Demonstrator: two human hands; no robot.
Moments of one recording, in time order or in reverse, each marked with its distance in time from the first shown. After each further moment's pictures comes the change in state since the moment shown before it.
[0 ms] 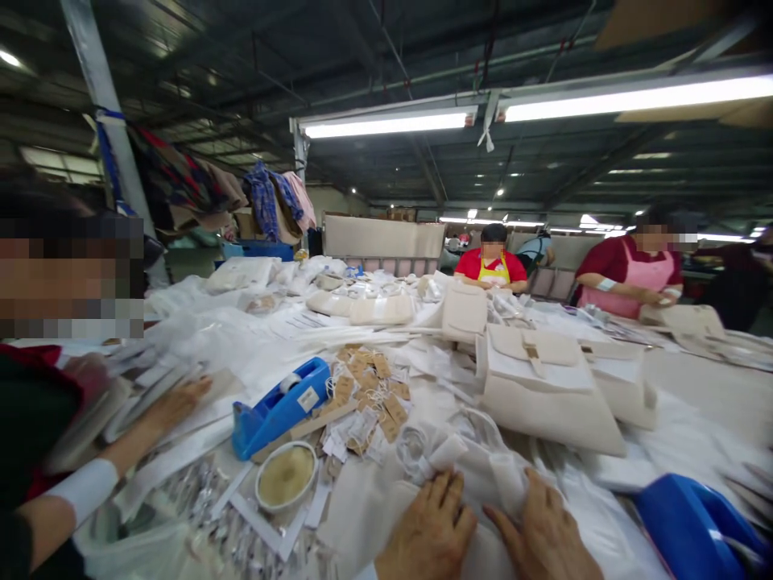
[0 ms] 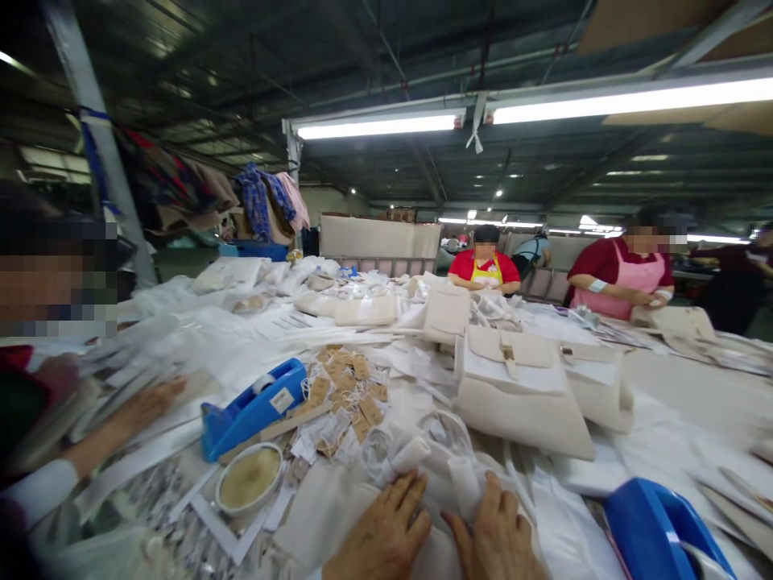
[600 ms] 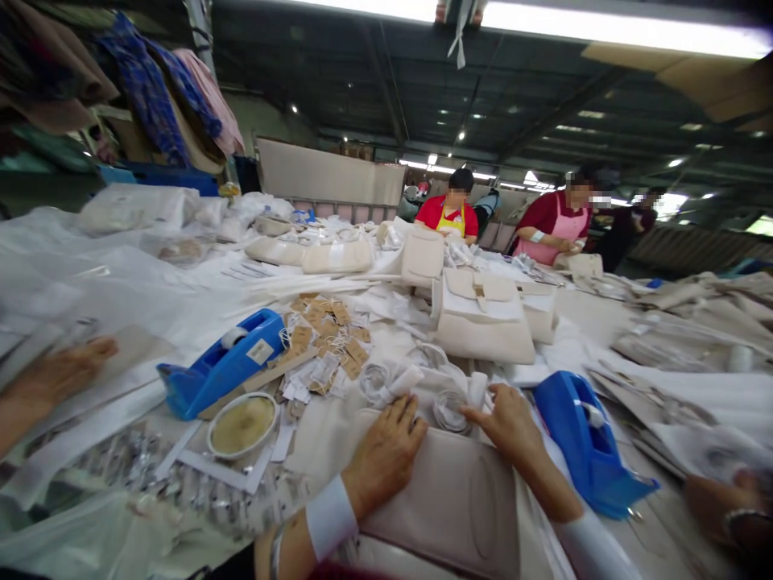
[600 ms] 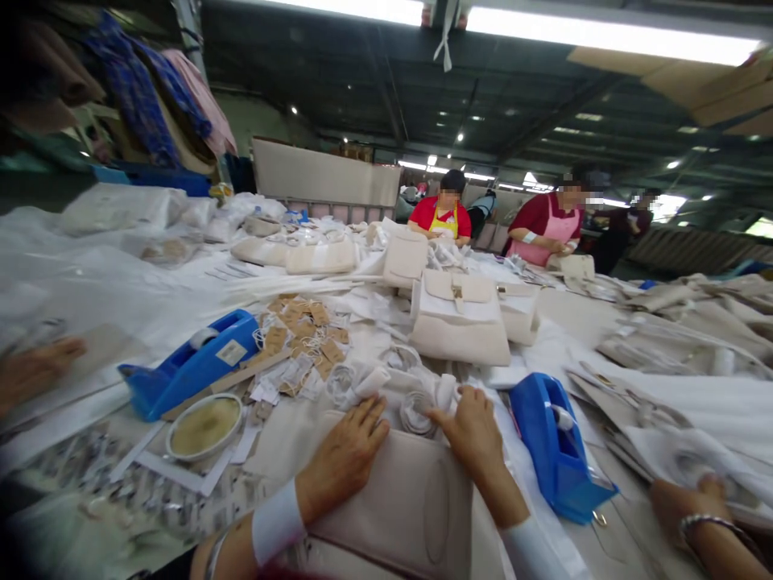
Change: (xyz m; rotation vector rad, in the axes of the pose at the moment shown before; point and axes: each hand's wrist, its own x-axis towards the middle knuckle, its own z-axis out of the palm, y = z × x) left_hand 0.005 0.008 -0.030 -0.175 -0.096 -0.033; right_hand 0.022 -0.007 -0.072 0.450 -0.064 0.339
